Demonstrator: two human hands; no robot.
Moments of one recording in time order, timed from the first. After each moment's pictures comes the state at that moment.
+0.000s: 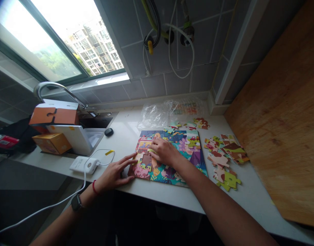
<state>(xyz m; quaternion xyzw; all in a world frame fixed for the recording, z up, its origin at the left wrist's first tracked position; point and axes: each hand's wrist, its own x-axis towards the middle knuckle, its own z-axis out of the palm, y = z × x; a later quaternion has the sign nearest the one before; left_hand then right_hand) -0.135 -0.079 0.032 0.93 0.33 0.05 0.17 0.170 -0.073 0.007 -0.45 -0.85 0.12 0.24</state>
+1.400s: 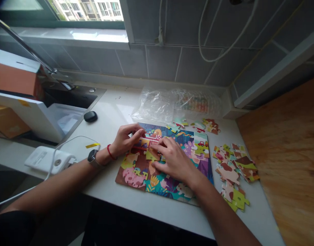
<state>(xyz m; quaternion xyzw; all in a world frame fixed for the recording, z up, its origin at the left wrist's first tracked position) -0.035 0.026 0.017 0.81 0.29 0.39 0.32 0.185 -0.083 0.023 -0.53 -0.79 0.24 0.20</state>
